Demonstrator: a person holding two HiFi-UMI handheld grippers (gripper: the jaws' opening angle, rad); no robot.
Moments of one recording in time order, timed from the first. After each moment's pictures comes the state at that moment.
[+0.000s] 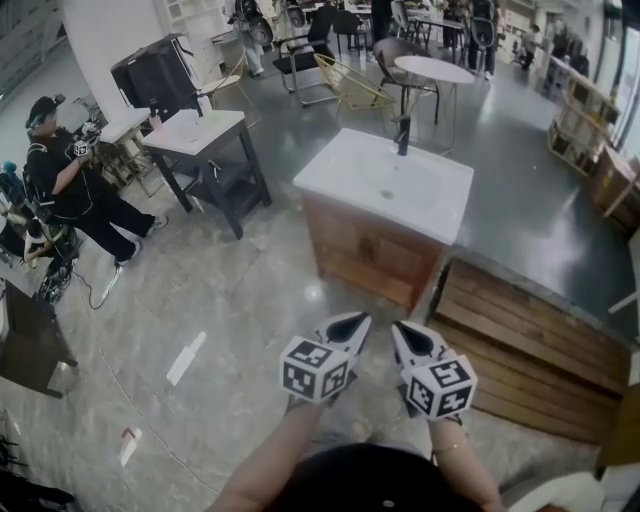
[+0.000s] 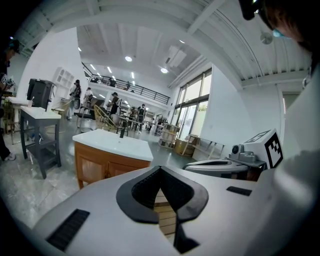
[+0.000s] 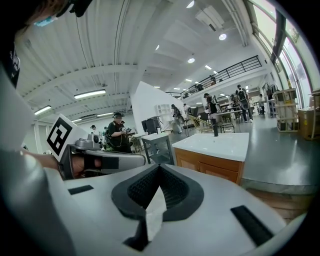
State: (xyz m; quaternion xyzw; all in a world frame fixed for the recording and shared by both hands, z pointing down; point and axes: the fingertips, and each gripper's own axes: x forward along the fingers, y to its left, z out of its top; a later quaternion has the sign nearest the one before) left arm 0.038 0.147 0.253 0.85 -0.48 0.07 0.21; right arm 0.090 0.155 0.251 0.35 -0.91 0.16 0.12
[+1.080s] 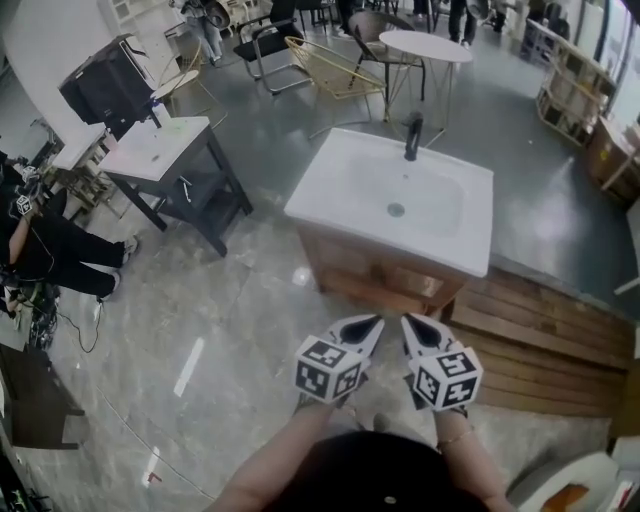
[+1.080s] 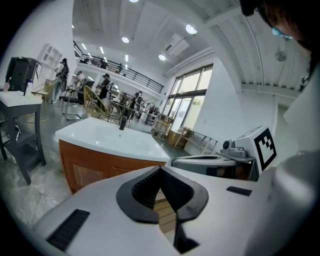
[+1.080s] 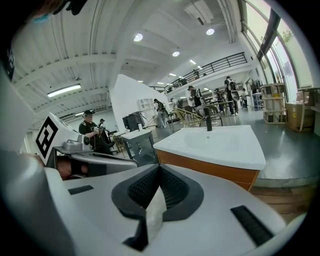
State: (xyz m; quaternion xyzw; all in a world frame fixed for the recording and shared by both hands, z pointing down) left arm -0.047 -0.037 0.296 0.88 -0.38 0.11 0.26; right arm -0.004 -0.043 0.292 0.43 -0.87 0.20 0.15
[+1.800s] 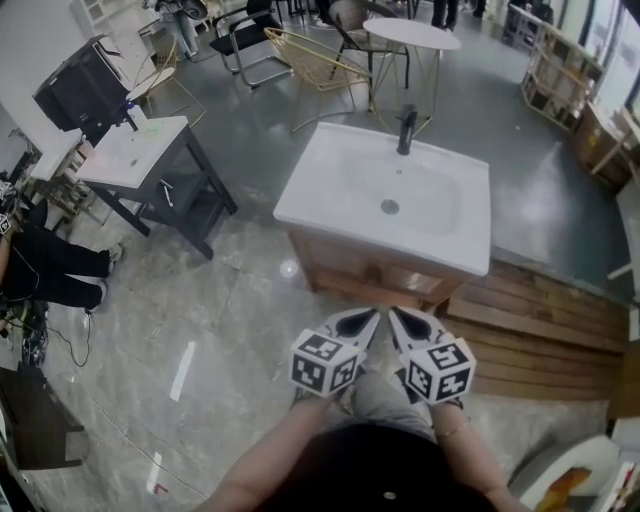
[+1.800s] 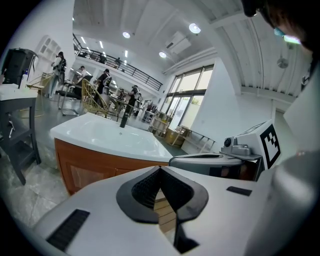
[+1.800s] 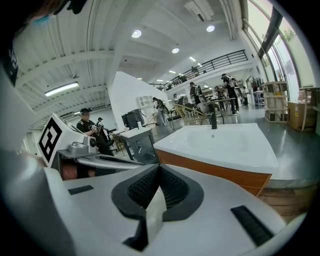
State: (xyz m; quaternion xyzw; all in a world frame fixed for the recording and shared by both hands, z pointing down) left arm -0.065 -0.077 0.314 0.89 -0.36 0.11 0.27; right arm -0.039 -0.078 0.302 0.43 -0.86 0.21 0.16
